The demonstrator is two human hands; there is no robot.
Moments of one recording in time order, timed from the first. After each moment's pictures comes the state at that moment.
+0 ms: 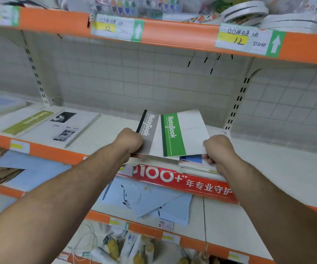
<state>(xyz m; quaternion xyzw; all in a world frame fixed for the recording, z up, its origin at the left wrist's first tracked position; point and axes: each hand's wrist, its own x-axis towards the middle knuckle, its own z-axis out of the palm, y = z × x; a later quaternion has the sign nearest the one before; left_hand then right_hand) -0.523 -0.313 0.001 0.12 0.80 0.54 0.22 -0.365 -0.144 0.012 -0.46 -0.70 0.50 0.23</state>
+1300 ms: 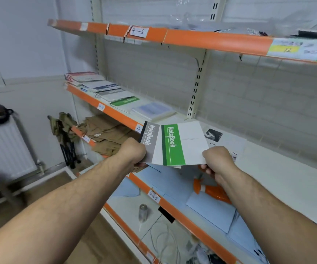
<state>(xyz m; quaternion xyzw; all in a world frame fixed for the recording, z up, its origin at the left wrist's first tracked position) -0.753 -0.767 -0.026 -0.08 0.80 0.59 0.09 -0.689 -0.553 -0.009 -0.30 -0.78 0.55 0.07</state>
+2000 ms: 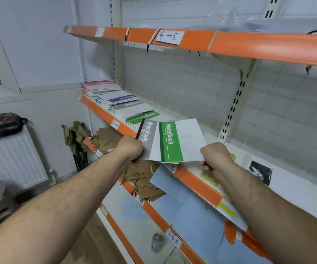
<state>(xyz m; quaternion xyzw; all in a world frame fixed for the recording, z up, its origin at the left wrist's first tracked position) -0.934 -0.827 -0.013 -0.12 0.79 0.60 0.04 -0.892 -0.604 0.004 -0.24 -0.80 0.55 0.05</state>
